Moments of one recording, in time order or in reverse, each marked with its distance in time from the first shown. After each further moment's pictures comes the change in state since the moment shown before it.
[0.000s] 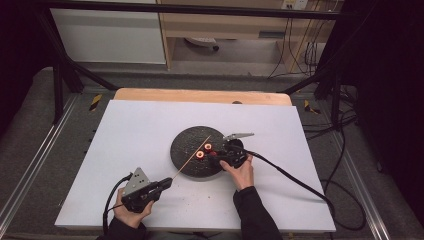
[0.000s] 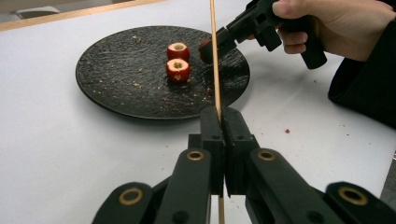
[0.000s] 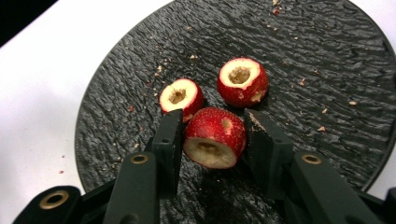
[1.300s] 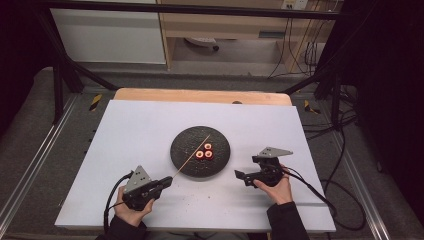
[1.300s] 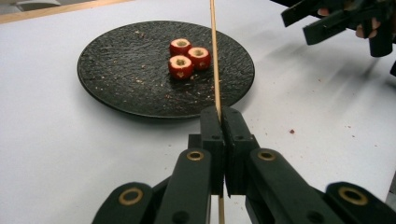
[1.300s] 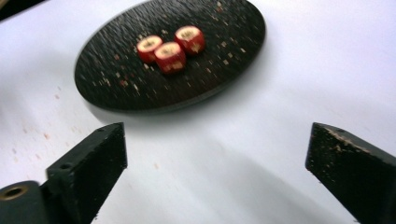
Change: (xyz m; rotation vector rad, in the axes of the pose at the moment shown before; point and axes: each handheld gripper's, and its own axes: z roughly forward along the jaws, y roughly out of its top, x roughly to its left) left arm 0.003 0.003 0.004 0.024 0.007 -0.017; right arm -0.028 -0.055 -0.092 -0.096 -0.068 -0.134
